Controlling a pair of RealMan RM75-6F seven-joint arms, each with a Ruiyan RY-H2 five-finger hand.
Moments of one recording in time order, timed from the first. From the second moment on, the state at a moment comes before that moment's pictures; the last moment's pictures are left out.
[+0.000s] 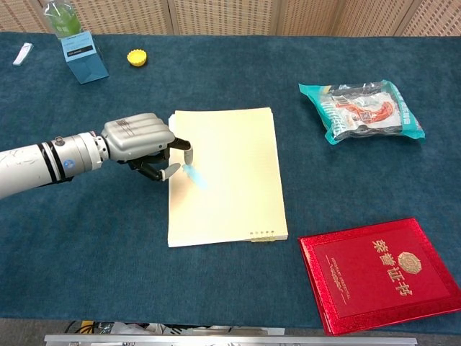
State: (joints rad) left arm -0.86 -1.59 0.15 -1.11 1.72 0.97 -0.23; right arm 0.14 -0.88 0.08 -1.85 -1.48 1.43 -0.22
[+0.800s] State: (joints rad) left arm -0.84 -1.60 0.16 -1.10 1.73 0.97 -0.23; right arm 0.14 -0.88 0.08 -1.84 -1.48 1.43 -0.22
